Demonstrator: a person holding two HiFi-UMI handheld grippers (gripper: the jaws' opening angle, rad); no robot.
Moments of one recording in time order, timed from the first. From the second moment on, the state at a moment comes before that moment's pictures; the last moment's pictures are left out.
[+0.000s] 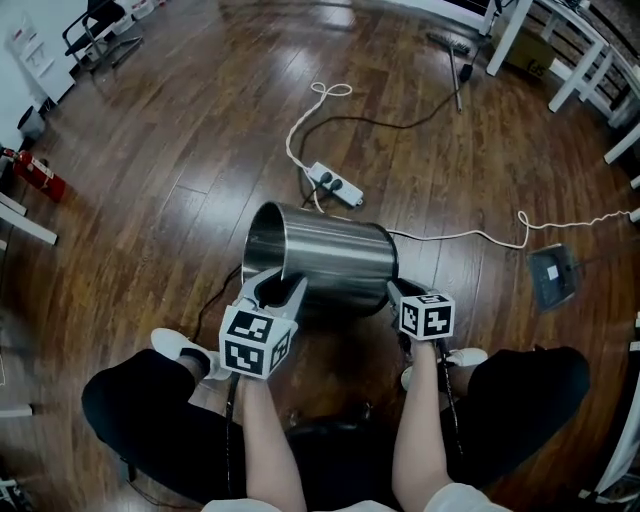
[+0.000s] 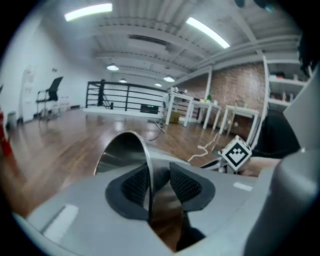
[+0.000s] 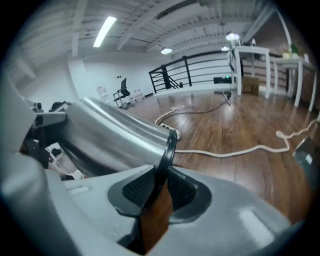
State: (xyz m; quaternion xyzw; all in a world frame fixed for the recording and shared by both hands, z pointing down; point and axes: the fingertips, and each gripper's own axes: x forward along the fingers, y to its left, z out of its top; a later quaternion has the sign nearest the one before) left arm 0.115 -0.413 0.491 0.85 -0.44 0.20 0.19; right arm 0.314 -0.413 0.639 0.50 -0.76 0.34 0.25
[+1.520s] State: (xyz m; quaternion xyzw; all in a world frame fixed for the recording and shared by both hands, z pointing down) left arm 0.032 -0.247 0.400 0.91 -0.42 0.03 0.04; right arm 0.179 -0.213 0.421 0.66 -0.75 0.05 0.00
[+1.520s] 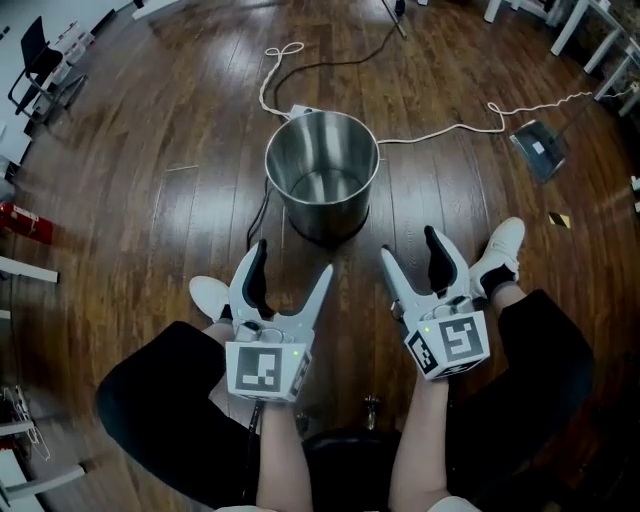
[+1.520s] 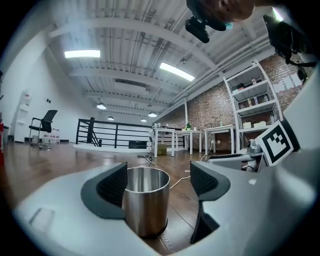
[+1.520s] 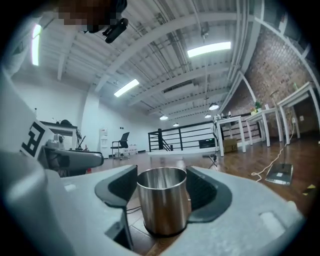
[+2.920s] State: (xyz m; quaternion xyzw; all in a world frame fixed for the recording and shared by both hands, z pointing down) left arm -0.154 0.045 0.348 0.93 -0.37 -0.01 -0.01; right arm -0.019 0.126 0.361 0.73 -0.68 -0.02 0.08
